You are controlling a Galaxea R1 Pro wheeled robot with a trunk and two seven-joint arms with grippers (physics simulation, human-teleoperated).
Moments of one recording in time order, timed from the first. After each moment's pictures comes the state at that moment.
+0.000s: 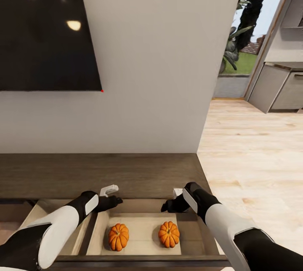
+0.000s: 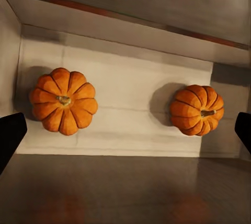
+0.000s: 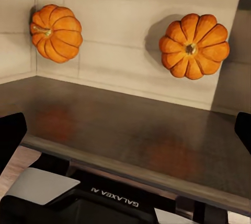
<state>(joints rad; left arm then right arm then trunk) -0.91 0.02 0.15 -0.07 0.09 0.42 -0.17 -0.88 0.11 0.23 -0.28 -0.26 0.79 0.16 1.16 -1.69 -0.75</state>
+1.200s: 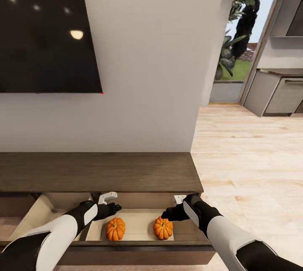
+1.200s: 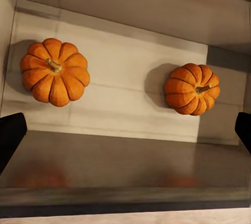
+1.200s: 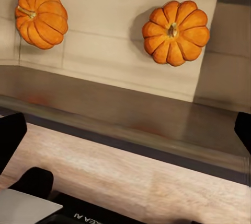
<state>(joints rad) -0.85 0.02 0.15 -0.05 0.10 0.32 -0.17 -0.80 0.10 0.29 -0.28 -0.25 0.62 0.16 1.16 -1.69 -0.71</state>
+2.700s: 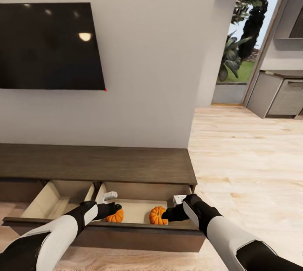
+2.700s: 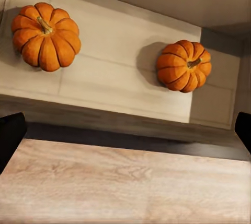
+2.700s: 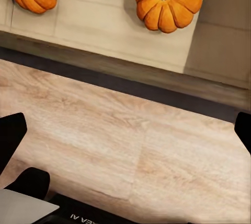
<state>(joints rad) -0.85 0.02 0.15 -0.04 0.10 0.29 -0.17 -0.80 0.10 0.30 -0.28 -0.25 0.62 0.16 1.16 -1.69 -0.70</state>
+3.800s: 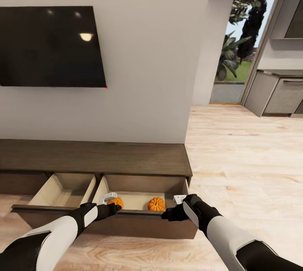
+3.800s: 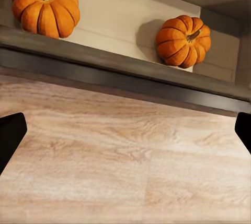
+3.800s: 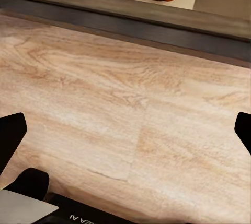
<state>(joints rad) -0.85 0.02 0.15 -0.02 0.10 0.25 -0.17 -0.80 0.10 0.30 -0.28 -0.25 0.62 0.16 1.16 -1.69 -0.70</state>
